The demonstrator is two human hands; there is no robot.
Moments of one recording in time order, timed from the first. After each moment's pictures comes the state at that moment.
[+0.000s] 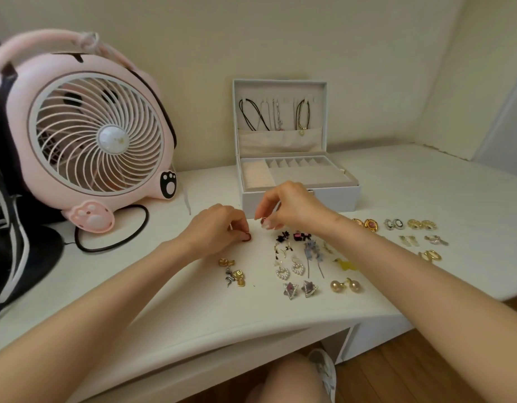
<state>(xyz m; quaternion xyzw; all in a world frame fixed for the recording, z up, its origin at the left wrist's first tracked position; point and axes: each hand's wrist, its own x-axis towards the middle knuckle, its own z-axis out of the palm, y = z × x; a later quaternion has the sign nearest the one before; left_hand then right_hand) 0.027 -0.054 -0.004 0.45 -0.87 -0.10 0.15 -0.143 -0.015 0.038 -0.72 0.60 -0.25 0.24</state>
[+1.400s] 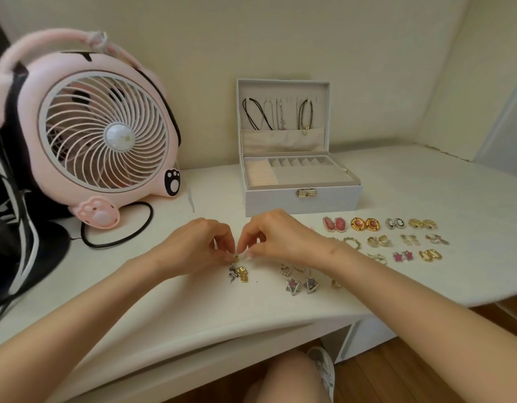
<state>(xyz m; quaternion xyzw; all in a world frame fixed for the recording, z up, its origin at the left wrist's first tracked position) 0.062 -0.014 0.005 0.44 -0.88 -0.14 0.12 -0.118 0.011 0.015 -0.83 0.51 -0.17 0.17</state>
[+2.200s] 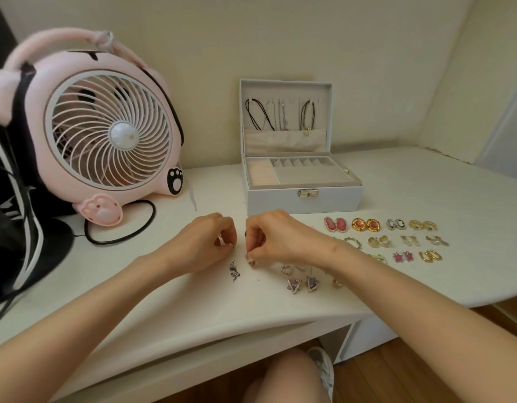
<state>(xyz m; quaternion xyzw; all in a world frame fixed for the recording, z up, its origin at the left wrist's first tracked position) 0.058 -0.015 -0.001 0.45 -0.87 -0.12 0.15 -0.113 0.023 0.026 -0.80 0.54 -0.16 0.20</state>
